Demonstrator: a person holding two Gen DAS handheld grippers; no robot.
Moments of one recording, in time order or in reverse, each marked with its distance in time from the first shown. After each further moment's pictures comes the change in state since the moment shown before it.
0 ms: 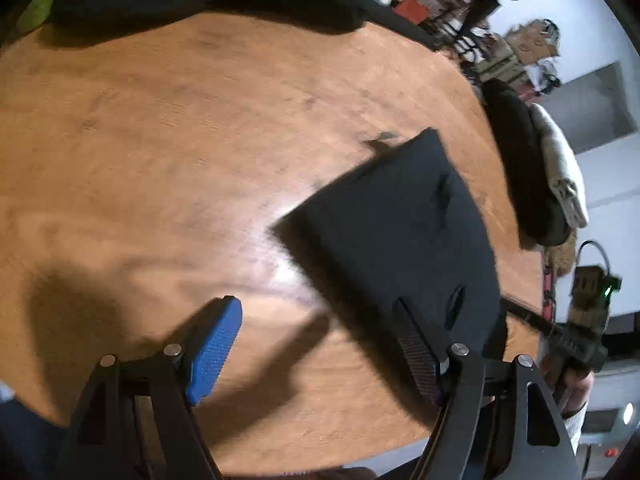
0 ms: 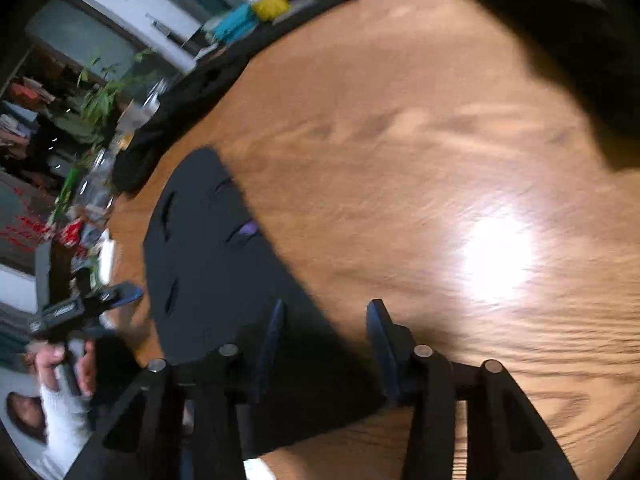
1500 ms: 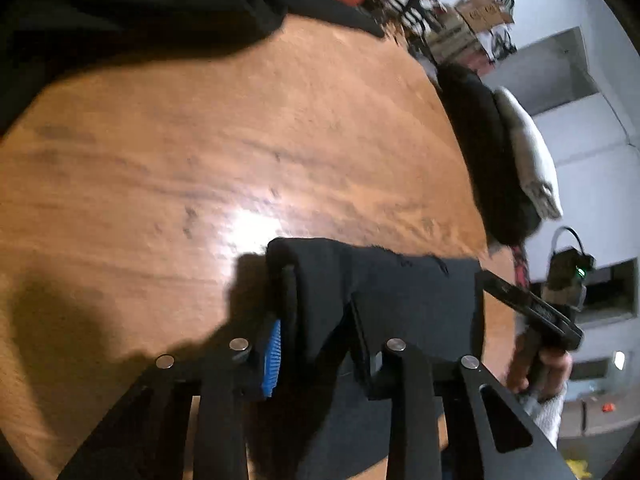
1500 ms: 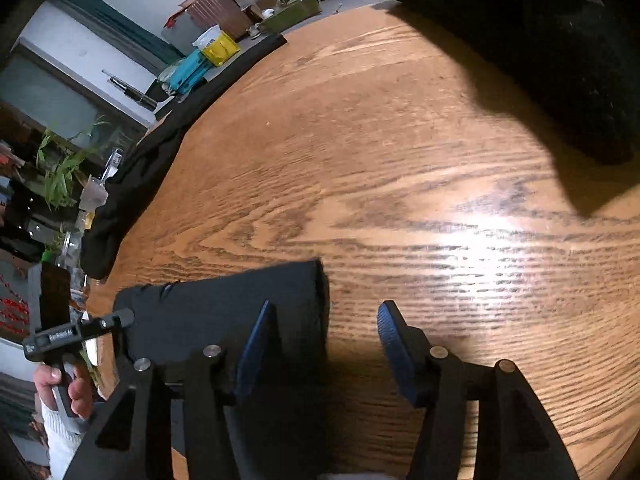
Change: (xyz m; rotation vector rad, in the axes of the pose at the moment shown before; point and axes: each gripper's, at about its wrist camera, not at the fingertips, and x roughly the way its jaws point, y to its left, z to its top) left arm 0.040 -0.015 0.074 0.091 0.038 -0.155; right arm -0.007 -0.055 0.055 0.168 -0.166 -0.097
